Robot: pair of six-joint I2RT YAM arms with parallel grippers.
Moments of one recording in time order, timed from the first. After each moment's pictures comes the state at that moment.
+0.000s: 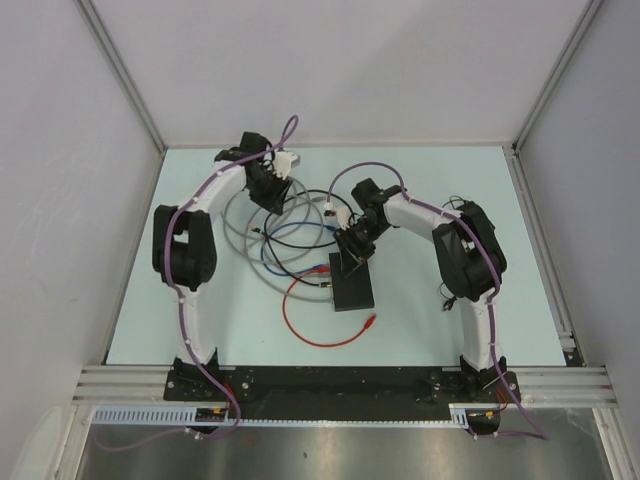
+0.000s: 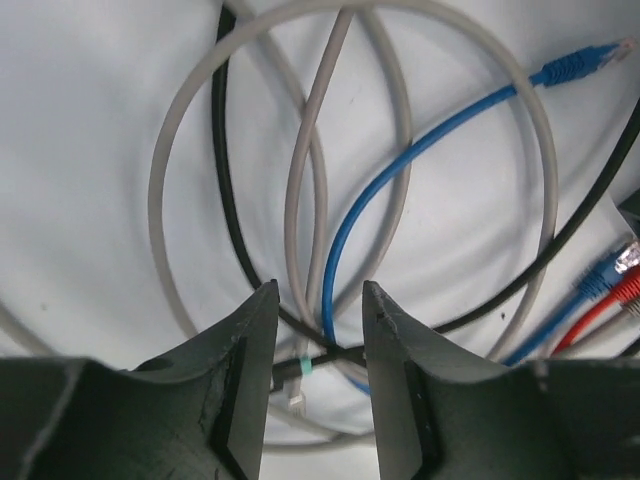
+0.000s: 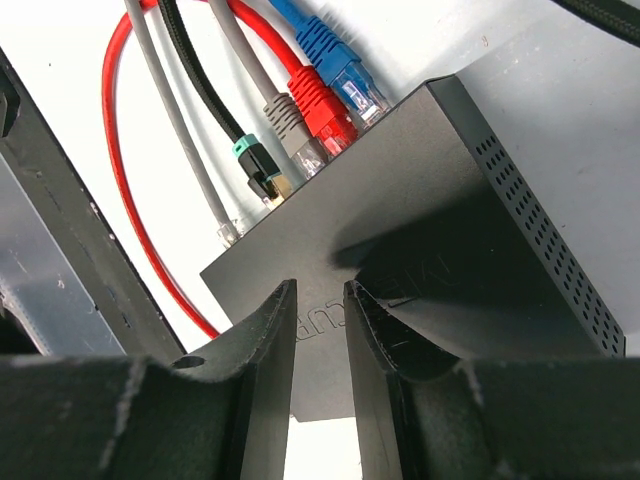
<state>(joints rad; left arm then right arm) -0.22 2.06 1.75 -0.82 0.29 0.35 0.54 2.09 1.53 -0.81 -0.69 -0.24</state>
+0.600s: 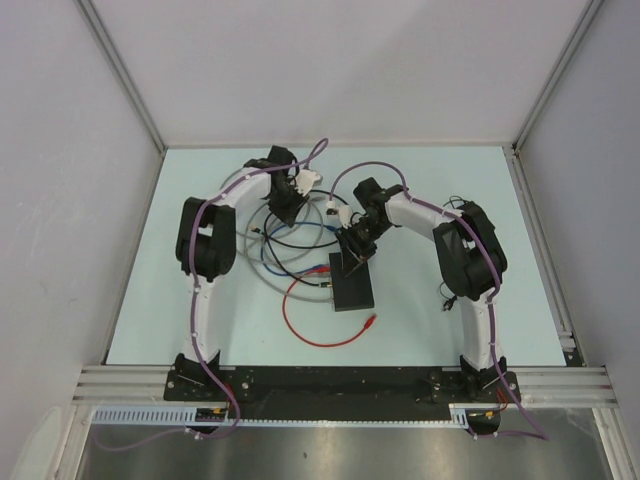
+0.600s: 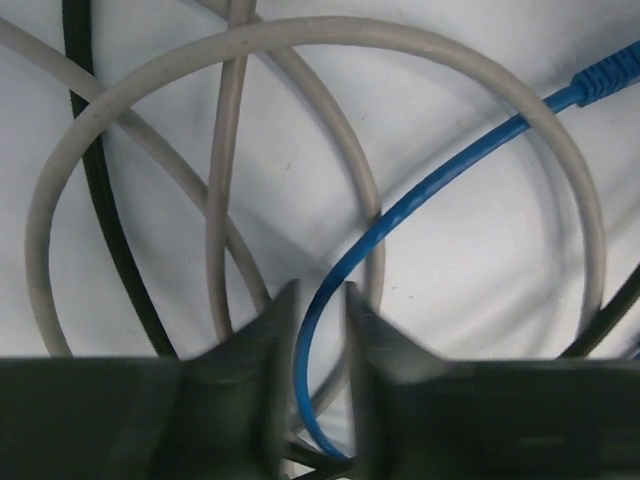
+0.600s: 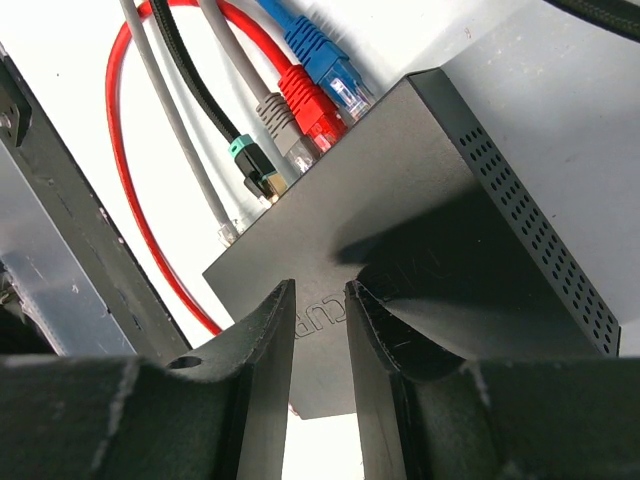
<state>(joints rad) -0.32 2.25 1.82 -0.81 0.23 0.46 0.53 2.09 1.54 -0.82 -0.69 -0.22</state>
